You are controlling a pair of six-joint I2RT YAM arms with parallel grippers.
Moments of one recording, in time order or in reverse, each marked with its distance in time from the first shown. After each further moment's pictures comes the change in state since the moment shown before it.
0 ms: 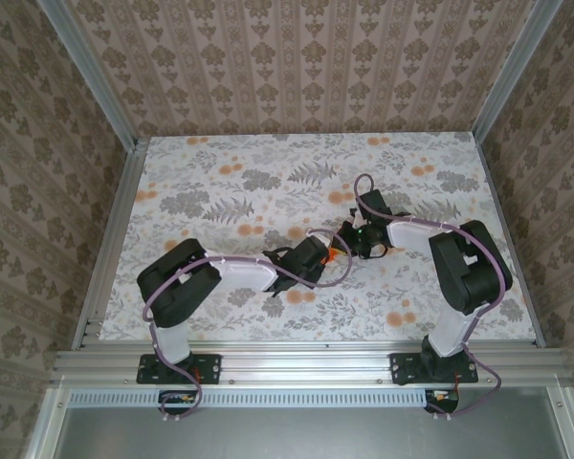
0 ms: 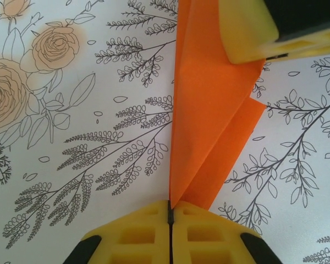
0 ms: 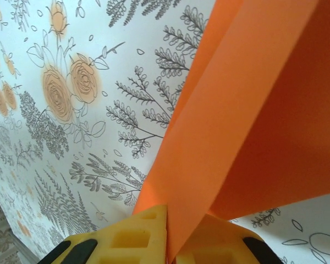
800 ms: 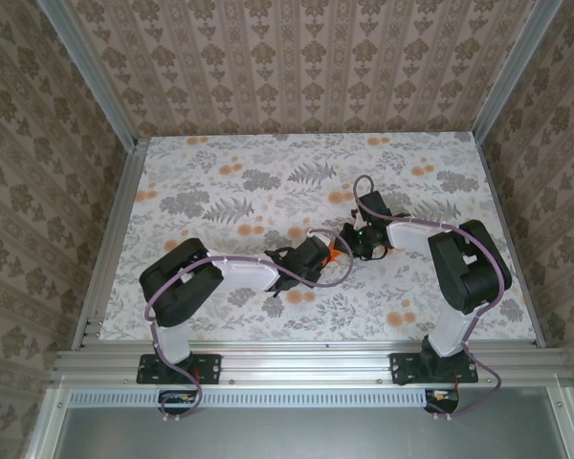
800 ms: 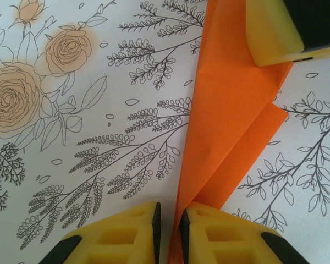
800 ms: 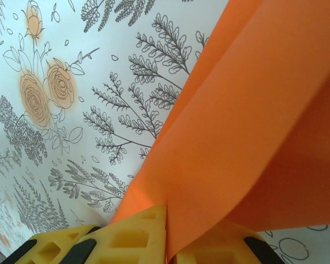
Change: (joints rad) left arm -0.005 0.015 0.016 -0.015 -0.042 0.007; right arm 0.000 0.005 -0.010 -0.002 0.045 -0.026
